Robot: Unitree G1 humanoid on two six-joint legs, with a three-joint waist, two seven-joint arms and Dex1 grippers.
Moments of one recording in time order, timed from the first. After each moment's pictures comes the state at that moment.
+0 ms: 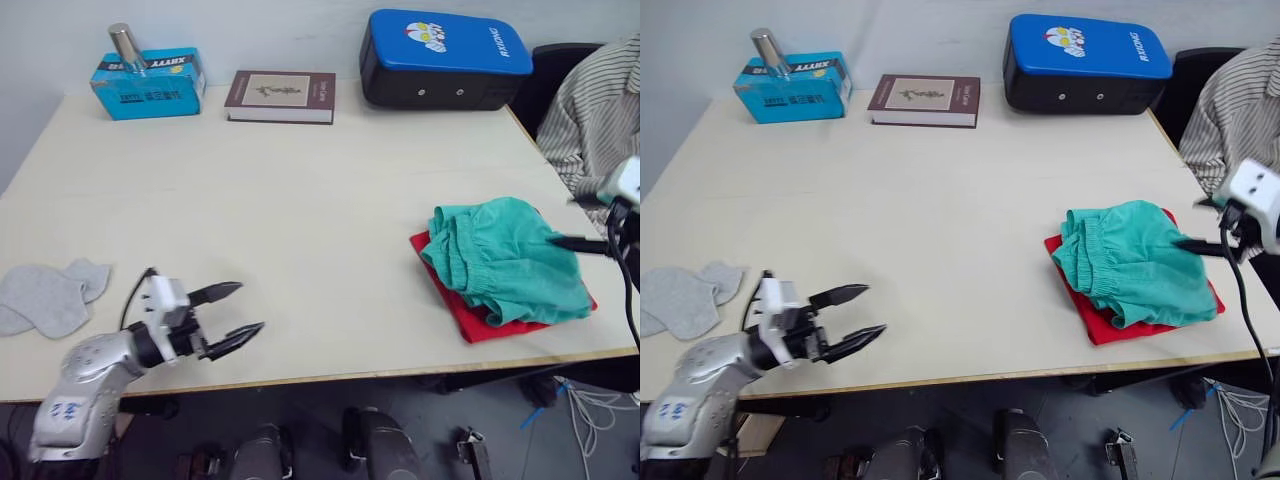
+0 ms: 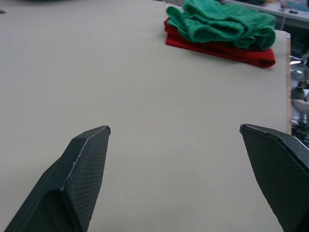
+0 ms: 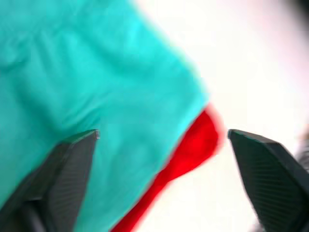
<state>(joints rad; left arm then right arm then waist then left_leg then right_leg) 0.12 0.64 0.31 -0.28 -0.58 0.27 -0.92 -0.91 -1.10 -0.02 0.92 0.06 -0.23 1.25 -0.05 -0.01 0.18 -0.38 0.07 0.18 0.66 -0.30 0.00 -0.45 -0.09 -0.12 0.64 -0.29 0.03</state>
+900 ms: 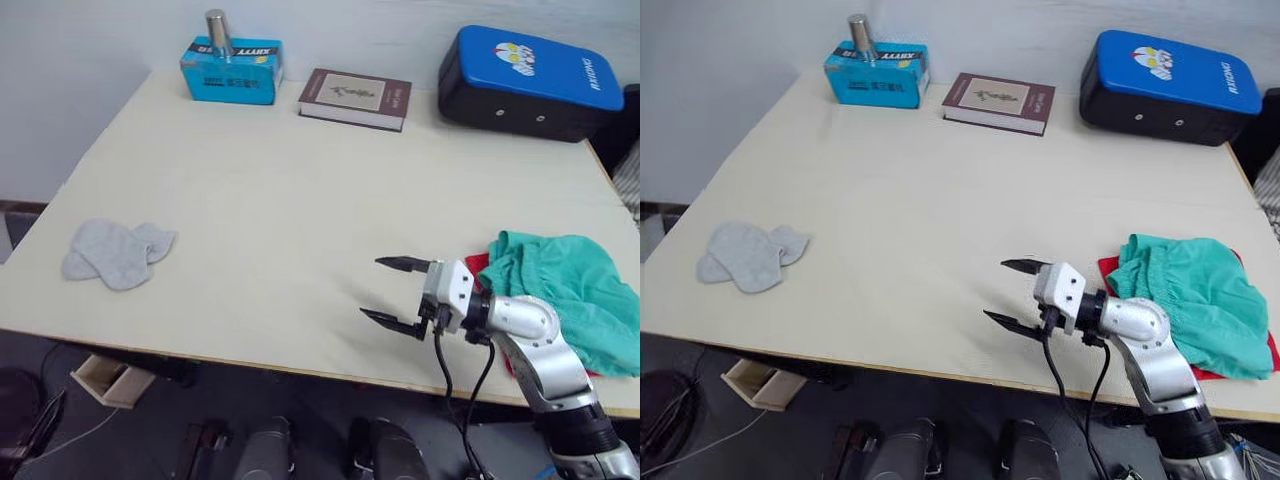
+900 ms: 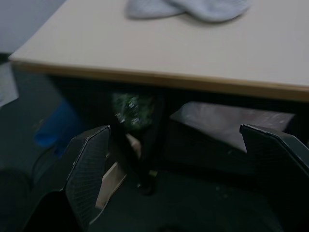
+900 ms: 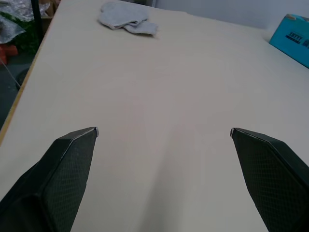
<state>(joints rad) 0.72 0.38 0.94 -0.19 -0.59 0.16 -0.65 -0.13 -0.58 0.04 -0.24 0.33 -0.01 1.00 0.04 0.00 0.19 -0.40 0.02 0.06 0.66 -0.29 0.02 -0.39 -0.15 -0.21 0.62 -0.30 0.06</state>
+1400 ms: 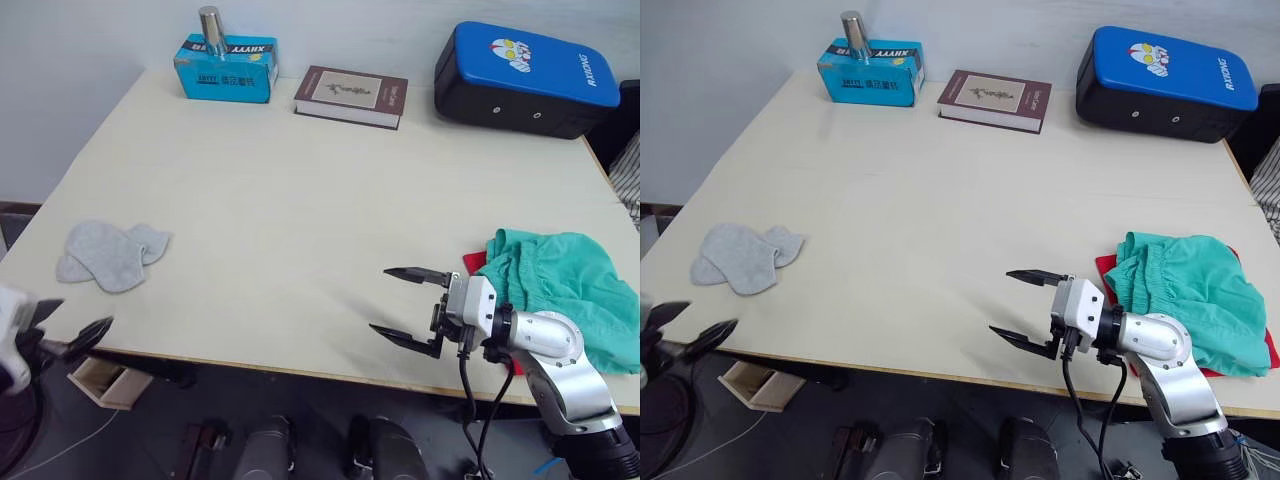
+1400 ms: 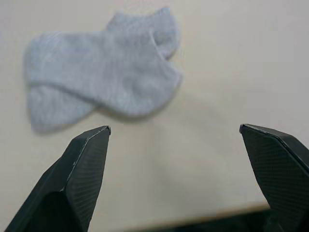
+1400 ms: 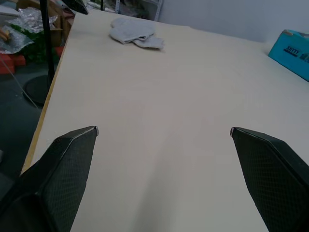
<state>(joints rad) 0.23 0.97 0.62 -0.14 -0.52 0.59 -0.59 -0.11 -0.60 0.03 -0.31 0.37 -0.01 0.99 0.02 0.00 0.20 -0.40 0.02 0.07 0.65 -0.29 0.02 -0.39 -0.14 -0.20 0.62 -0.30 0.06</state>
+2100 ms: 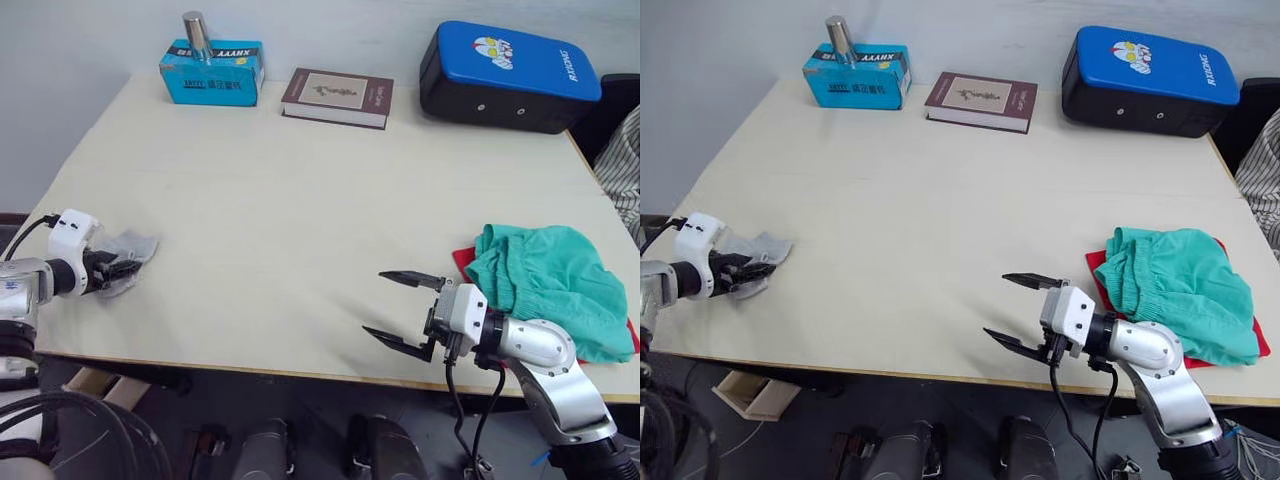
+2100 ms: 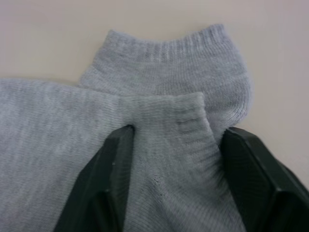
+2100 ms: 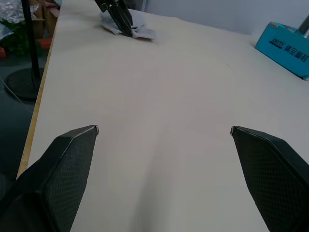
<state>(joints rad) -0.66 0.94 0.10 0.83 -0.18 0.43 -0.78 -0.06 -0.60 0.05 -0.36 0.32 -0.01 0.91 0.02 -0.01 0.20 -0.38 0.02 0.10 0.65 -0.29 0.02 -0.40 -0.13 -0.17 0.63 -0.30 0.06</state>
